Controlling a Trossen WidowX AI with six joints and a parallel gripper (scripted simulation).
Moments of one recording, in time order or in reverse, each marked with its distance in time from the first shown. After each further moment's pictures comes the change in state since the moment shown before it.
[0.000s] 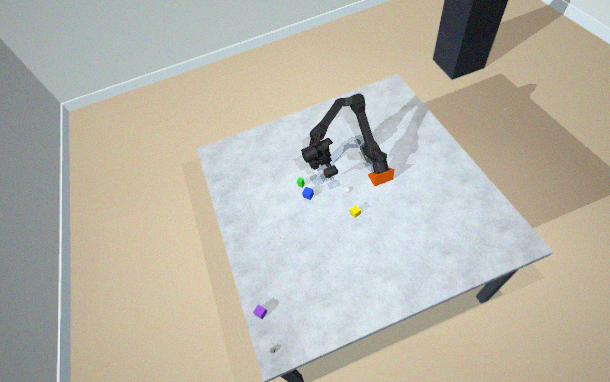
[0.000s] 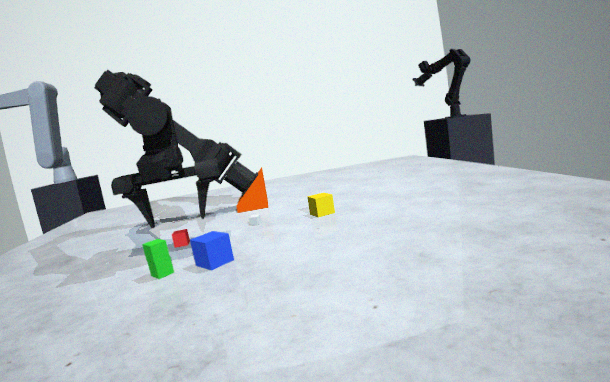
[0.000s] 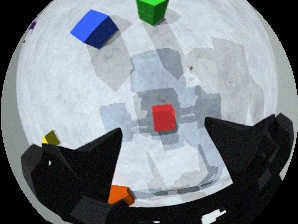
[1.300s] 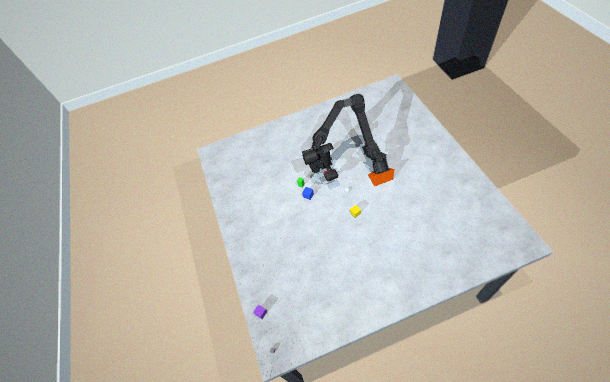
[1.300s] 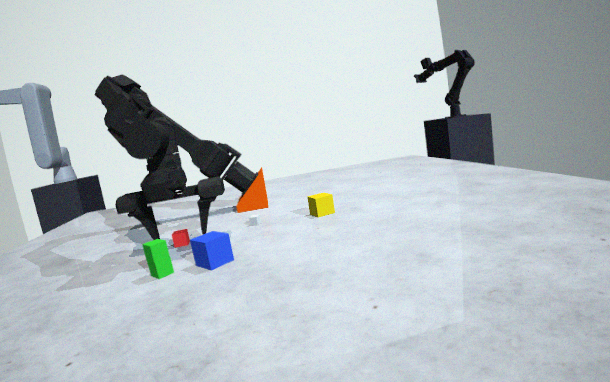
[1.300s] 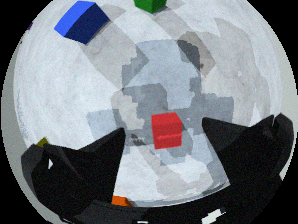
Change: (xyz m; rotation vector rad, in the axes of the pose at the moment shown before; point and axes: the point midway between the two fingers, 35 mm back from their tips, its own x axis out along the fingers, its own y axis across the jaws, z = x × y) arm 0.034 -0.001 -0.001 0.005 -0.008 -0.002
